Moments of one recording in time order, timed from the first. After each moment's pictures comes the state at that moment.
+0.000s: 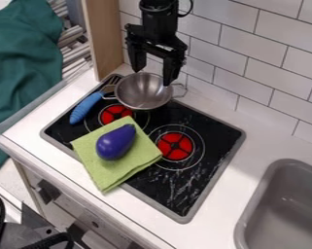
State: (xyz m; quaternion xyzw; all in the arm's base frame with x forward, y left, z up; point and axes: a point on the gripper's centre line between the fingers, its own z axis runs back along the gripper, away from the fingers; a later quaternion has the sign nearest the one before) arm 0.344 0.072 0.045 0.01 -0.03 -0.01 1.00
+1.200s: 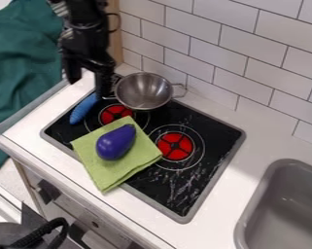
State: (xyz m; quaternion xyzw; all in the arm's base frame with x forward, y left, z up) arm 0.272 0.170 0.026 0.04 -0.01 0.04 1.00
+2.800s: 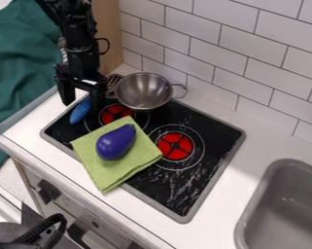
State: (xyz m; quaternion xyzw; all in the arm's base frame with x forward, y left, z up) arm 0.281 0.197 -0.034 0.00 0.04 0.10 0.99
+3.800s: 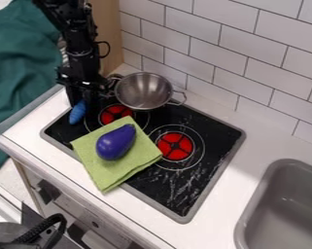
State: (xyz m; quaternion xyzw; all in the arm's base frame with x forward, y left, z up) arm 0.280 0.195 -0.040 0.01 0.04 0.11 0.99
